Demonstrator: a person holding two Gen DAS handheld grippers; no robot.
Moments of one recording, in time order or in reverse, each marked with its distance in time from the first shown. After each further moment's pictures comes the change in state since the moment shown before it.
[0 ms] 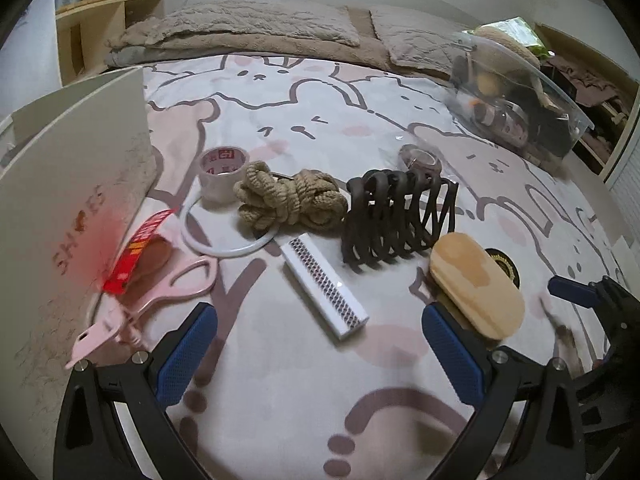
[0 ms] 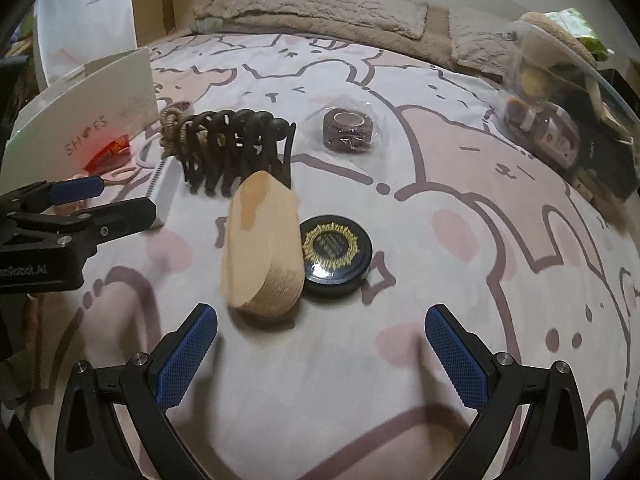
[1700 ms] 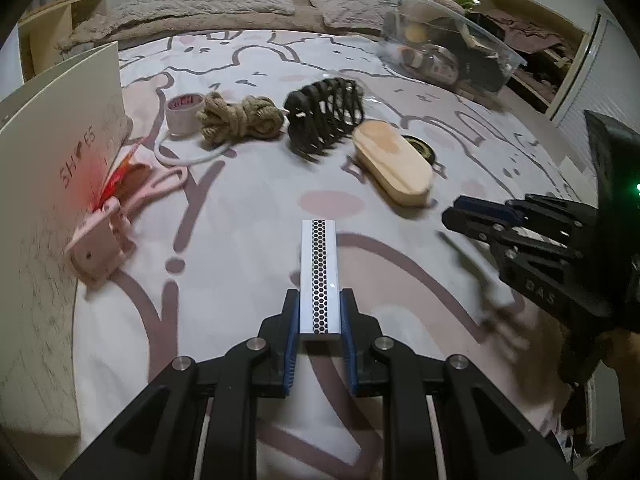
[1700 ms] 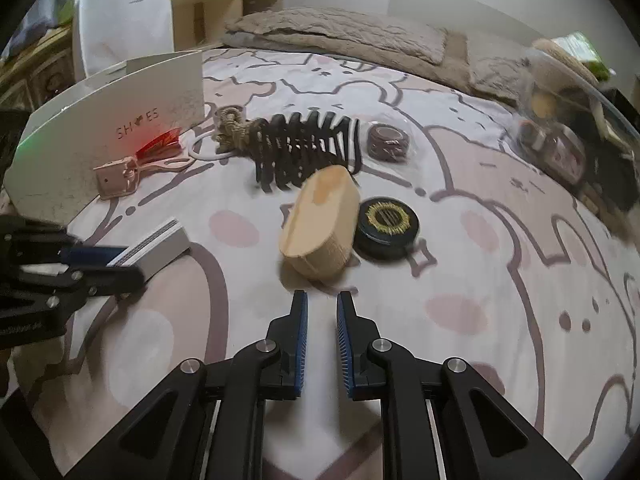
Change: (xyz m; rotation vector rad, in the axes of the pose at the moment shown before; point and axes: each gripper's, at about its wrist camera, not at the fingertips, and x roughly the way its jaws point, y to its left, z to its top) left arm -0.052 -0.007 -0.069 0.150 0.121 -0.166; right arm -0.031 0.032 -0.034 -0.027 -0.091 0.052
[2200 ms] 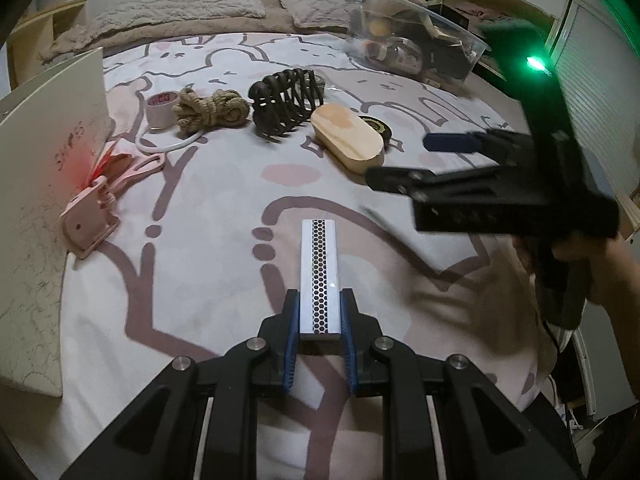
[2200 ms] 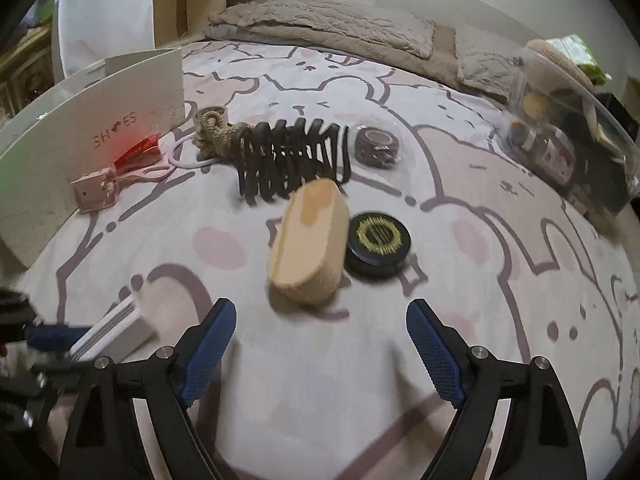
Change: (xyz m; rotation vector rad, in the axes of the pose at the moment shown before) left arm -0.016 -0.012 -0.026 0.056 -0.008 -0.057; right arm 0.015 0.009 0.029 -0.011 0.042 -0.070
